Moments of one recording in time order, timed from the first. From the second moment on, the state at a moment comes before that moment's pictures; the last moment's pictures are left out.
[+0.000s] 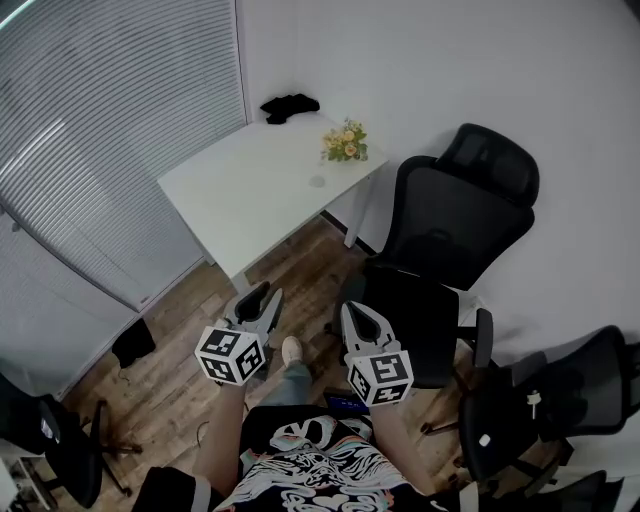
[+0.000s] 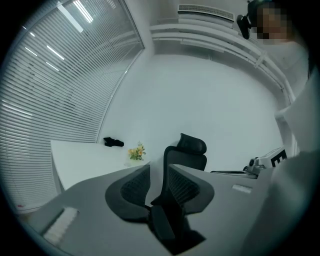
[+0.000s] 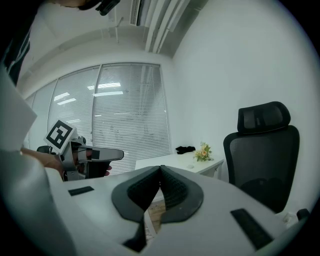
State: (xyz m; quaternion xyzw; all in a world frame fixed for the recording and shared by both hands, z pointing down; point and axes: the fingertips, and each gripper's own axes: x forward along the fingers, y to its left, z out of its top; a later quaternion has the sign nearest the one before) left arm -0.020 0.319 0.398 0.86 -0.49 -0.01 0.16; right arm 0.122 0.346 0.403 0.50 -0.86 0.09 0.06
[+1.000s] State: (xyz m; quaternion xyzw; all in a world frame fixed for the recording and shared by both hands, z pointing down) left arm -0.033 -0.028 0.487 0.87 -0.43 0.08 0.22; right arm 0.069 -0.005 0.476 0.44 -0.87 0.09 0.19
